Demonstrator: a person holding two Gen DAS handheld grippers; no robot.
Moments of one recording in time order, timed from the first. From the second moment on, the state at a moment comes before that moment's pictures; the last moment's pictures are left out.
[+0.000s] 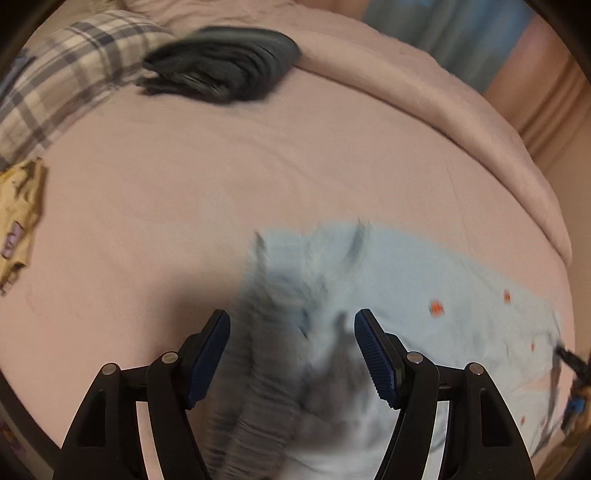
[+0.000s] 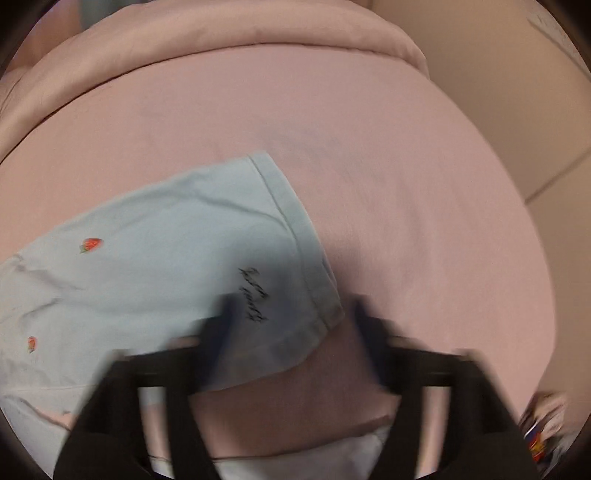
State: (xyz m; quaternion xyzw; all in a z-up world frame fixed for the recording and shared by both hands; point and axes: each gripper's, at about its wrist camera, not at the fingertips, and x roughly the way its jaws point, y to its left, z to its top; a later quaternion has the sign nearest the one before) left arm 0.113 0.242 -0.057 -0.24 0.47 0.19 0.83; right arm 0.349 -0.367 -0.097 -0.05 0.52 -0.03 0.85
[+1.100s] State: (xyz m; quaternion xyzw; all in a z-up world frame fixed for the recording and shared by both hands) left arm 0.166 0.255 -0.074 -0.28 0.44 0.20 0.83; right arm 0.456 -0.350 -0.109 0.05 0.53 0.00 0.85
